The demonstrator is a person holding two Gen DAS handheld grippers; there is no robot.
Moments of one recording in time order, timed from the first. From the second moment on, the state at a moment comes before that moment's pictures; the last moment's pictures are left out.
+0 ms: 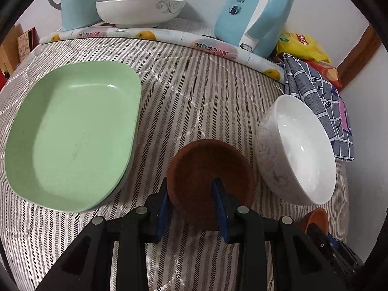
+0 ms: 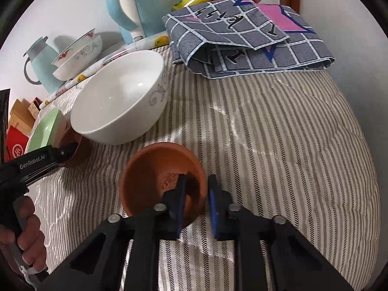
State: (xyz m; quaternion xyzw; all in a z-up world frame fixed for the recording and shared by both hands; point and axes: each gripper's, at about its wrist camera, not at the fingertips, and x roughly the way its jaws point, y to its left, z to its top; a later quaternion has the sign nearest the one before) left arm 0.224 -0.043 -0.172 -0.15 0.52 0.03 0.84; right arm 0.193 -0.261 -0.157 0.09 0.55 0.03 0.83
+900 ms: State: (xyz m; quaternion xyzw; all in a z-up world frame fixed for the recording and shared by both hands) left arm 0.205 -0.040 -0.150 -0.14 0.50 0.00 0.86; right arm 0.177 -0.254 -0.136 0.07 0.52 0.01 0.85
